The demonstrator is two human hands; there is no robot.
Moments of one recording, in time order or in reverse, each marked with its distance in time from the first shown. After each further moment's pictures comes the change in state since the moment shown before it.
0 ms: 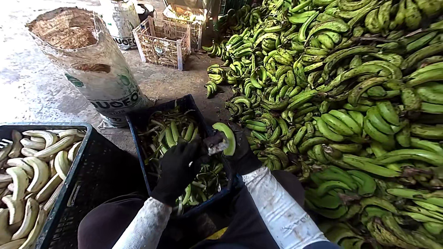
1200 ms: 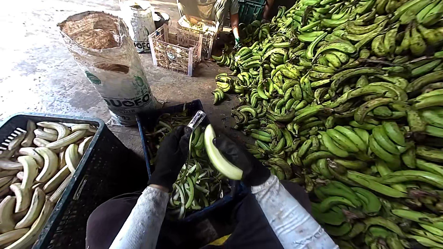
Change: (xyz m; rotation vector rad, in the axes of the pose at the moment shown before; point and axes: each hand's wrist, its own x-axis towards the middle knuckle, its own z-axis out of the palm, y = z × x) left_hand 0.024 -0.029 -0.031 -0.328 0.045 -0.429; right_hand -0.022 -0.014 0.051 -0.651 -0.389 0.114
